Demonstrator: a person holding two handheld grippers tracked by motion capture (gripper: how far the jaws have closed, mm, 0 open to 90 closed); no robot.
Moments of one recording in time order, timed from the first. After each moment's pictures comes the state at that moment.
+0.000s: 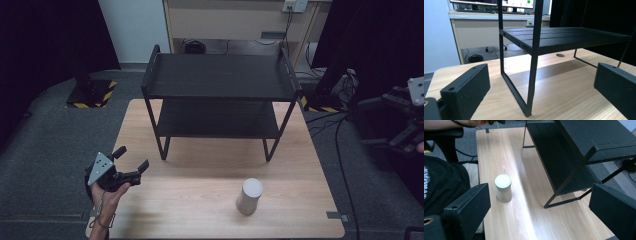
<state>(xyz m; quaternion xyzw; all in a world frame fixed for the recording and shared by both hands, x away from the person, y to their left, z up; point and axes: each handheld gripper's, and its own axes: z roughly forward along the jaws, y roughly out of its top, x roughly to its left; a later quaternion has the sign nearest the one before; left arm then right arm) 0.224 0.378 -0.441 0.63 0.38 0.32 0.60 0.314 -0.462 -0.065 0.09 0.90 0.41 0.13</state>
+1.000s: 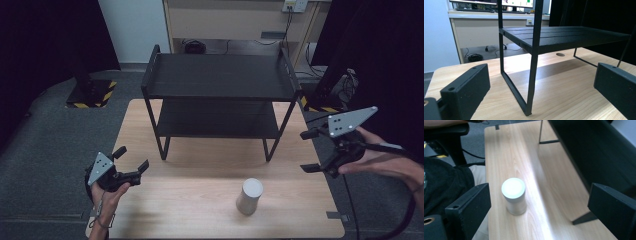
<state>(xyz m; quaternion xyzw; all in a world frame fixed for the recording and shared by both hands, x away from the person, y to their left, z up) 0.225 0.379 -0.441 0.63 0.38 0.32 0.60 0.348 -0.392 -0.180 0.09 0.90 0.42 0.06</state>
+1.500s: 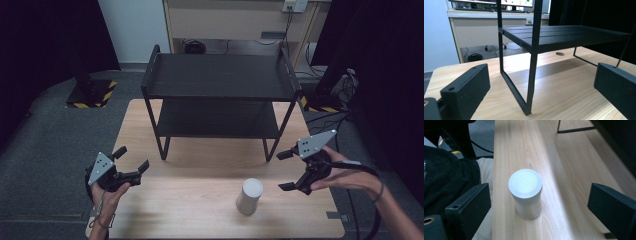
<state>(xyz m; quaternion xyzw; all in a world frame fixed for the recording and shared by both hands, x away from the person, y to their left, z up) 0.226 0.378 -0.441 0.64 0.38 0.32 0.60 0.366 -0.359 -0.256 0.07 0.90 0.42 0.01</state>
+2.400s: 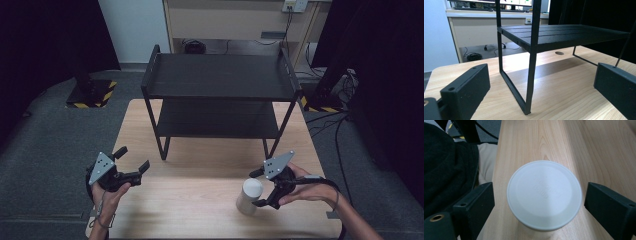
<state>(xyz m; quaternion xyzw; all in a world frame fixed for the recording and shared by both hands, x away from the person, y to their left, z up) 0.226 0.378 -0.440 0.64 0.38 0.31 0.59 0.377 -0.296 -0.324 0.01 0.92 0.40 -0.02</state>
